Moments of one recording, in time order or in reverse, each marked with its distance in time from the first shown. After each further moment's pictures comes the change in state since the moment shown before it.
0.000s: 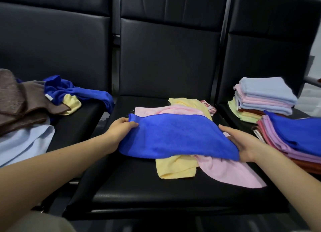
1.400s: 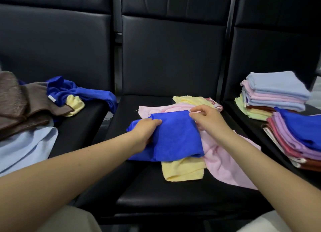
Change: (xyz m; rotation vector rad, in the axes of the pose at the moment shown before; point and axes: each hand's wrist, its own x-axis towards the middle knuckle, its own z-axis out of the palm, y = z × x) left_hand -0.004 0.017 0.050 -0.188 -0.162 -0.084; right_hand -0.005 -0.017 0.106 -0.533 0.155 -0.743
